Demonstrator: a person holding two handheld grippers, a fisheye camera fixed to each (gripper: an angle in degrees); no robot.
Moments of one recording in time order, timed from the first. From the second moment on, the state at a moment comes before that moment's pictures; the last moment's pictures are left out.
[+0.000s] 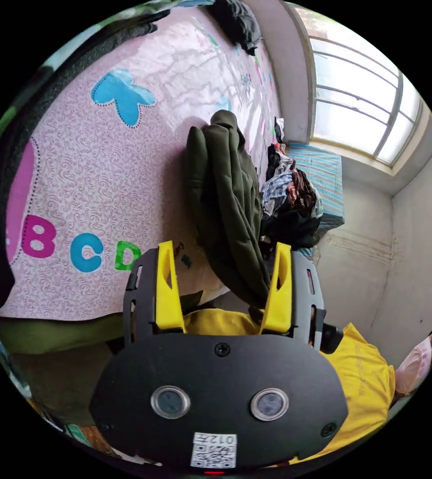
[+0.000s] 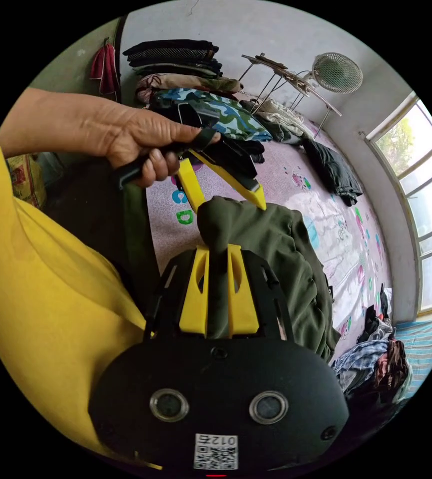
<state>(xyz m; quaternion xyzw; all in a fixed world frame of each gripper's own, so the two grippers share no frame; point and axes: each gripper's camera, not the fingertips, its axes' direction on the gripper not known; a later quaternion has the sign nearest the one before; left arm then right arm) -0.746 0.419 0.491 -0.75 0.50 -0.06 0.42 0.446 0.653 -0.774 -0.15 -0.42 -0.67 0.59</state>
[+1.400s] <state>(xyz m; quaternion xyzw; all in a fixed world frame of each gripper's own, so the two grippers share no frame) -0.591 0.379 0.288 -0.64 0.59 0.08 0.49 0.342 0.511 -0.456 -0.47 -0.35 -0.29 0.75</state>
